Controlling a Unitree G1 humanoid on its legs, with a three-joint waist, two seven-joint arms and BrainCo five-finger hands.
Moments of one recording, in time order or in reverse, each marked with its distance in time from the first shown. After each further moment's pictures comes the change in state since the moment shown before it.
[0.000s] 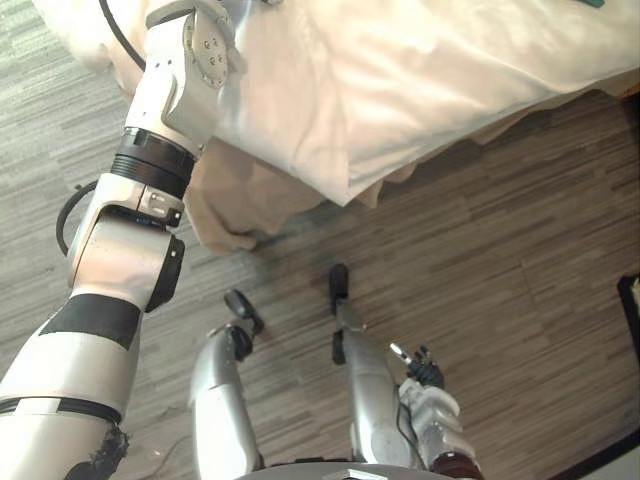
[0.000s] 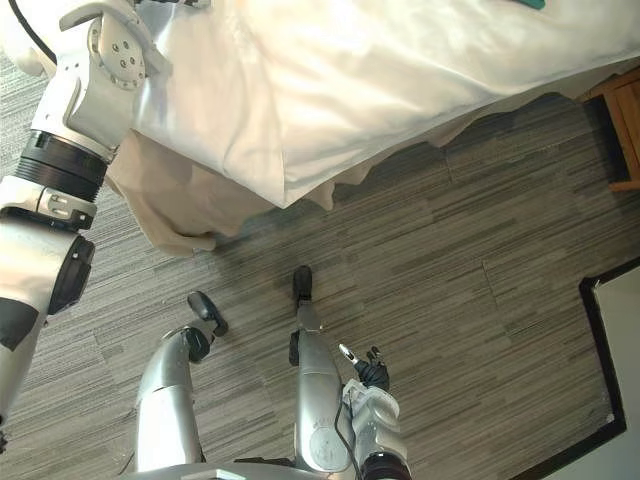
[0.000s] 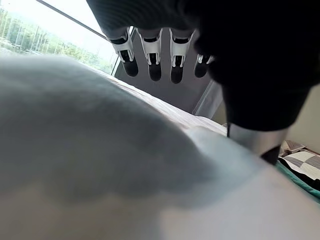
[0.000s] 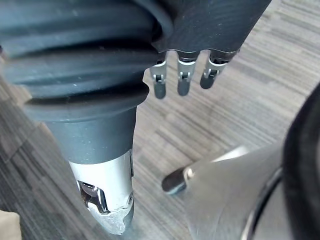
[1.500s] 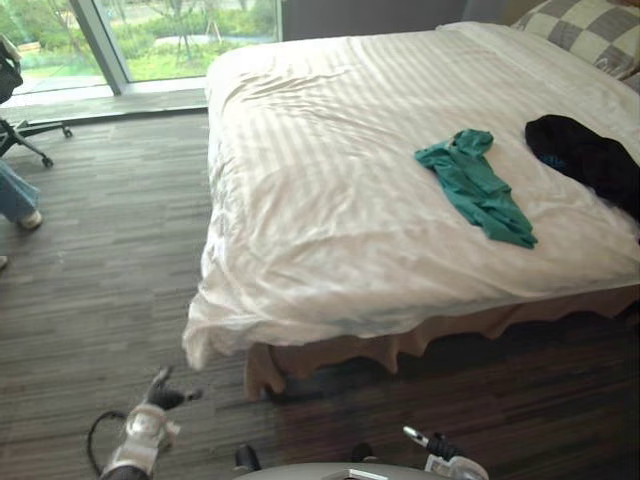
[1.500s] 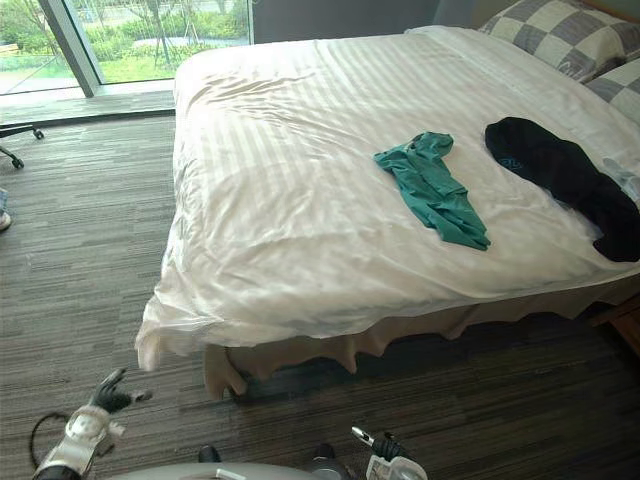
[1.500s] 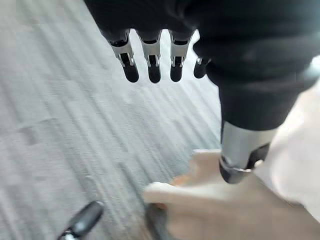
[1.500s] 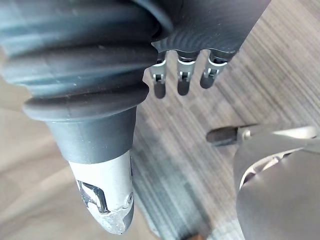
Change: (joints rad) left arm 1.518 -0.146 0.492 0.173 -0.275 -0.147 -0.086; right arm 0.098 -0.172 -0.031 0.348 -0.176 0.104 0.115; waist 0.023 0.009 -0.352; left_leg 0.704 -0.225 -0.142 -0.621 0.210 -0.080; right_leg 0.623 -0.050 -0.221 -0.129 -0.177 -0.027
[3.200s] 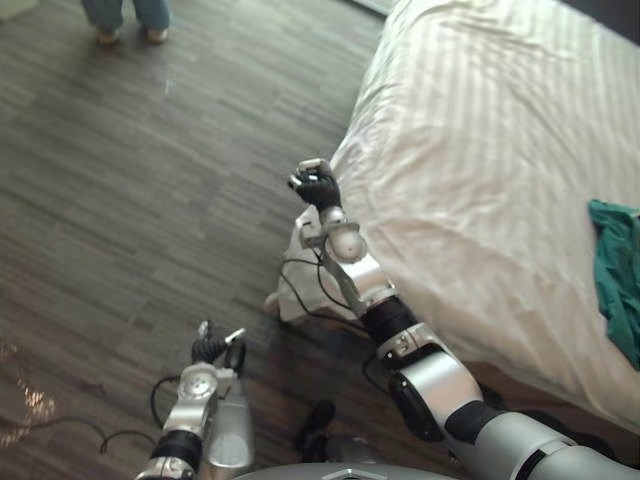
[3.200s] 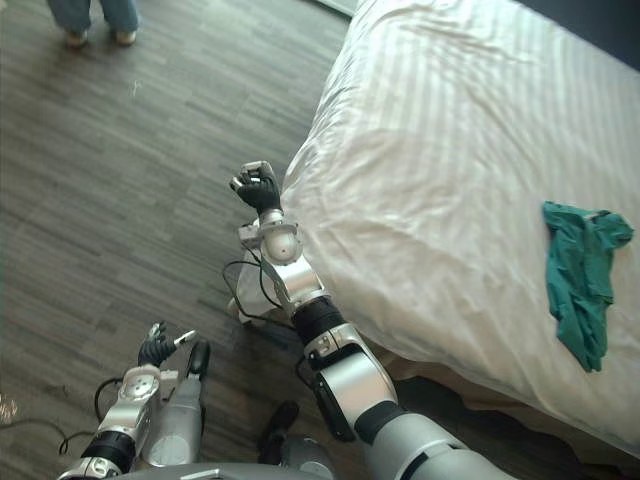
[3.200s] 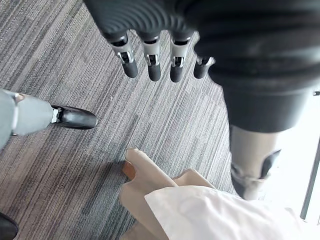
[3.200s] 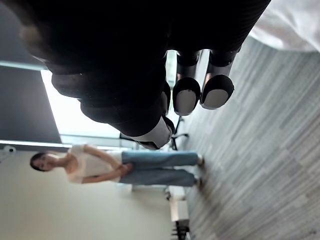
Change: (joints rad) left arm -0.216 -0.194 -0.242 -0.195 -0.453 -0.055 0.170; right arm -0.894 0.205 0.578 -0.482 -0.023 -0.153 -0.259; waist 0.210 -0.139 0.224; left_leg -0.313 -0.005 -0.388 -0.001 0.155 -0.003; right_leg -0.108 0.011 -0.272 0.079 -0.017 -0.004
